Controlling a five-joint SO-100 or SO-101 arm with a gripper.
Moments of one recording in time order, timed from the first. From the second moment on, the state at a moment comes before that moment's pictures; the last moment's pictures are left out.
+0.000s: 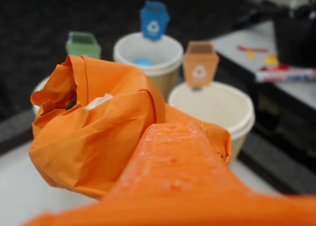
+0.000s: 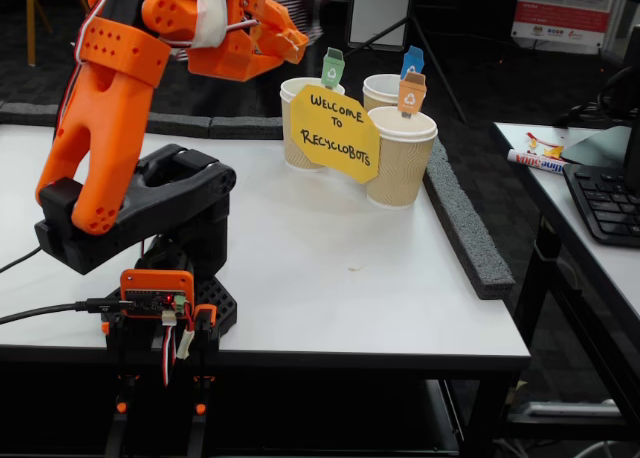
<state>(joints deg) 36.3 185.2 127.1 84.5 -6.8</state>
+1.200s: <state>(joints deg) 37.2 174.8 127.1 75.8 -6.8</state>
